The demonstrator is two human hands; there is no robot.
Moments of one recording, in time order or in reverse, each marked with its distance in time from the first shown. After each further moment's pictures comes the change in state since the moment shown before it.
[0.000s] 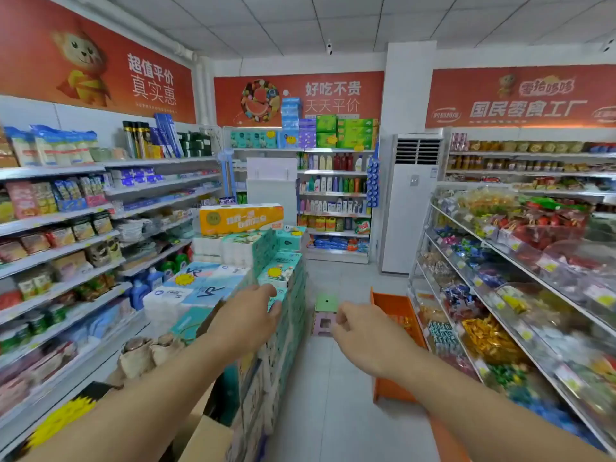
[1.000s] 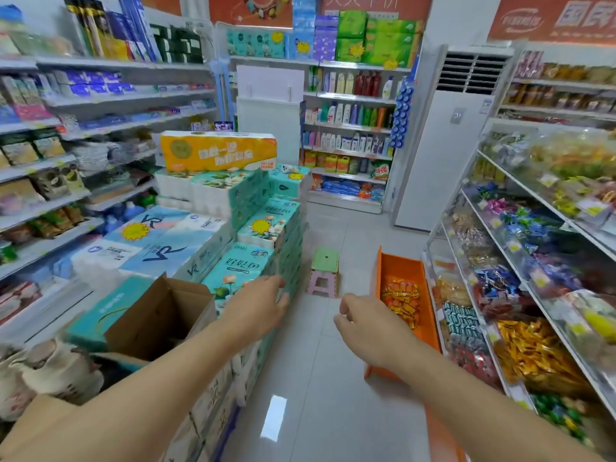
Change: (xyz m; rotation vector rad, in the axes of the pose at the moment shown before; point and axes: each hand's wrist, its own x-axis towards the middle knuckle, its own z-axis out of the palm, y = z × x) left_hand 0.311 -0.031 0.262 -0.035 -0.225 -0.125; right_hand 0.333 0.216 0.084 -0.084 -0.201 0.051
